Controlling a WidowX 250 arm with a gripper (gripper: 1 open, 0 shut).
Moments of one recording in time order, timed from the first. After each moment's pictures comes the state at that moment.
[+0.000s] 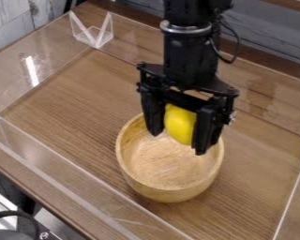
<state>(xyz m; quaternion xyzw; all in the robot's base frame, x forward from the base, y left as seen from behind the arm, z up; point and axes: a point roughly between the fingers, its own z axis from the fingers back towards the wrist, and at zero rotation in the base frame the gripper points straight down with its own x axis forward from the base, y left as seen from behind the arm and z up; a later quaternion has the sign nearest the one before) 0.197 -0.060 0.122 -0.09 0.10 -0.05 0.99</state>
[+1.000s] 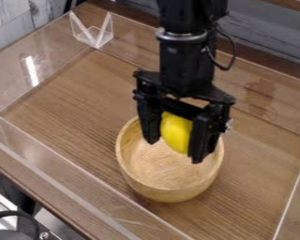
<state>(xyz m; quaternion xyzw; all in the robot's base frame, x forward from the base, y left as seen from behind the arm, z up) 0.189 -0.062 0.120 -0.09 0.11 -0.05 0.99</state>
